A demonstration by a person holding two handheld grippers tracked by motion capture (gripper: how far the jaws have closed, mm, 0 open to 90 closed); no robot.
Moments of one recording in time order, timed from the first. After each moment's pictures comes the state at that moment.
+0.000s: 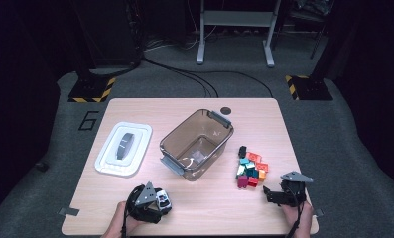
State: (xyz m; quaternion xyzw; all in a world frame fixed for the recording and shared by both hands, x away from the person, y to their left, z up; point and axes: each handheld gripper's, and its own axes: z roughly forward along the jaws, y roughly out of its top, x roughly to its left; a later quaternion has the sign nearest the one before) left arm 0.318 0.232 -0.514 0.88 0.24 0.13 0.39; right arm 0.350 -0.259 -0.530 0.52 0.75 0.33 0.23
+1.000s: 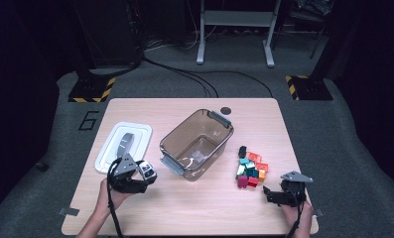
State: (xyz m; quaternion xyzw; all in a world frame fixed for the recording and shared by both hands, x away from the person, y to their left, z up) left arm 0.368 0.277 -0.453 0.83 0.32 0.18 0.42; right arm 0.350 -0.259 -0.530 0.52 0.75 0.33 0.23
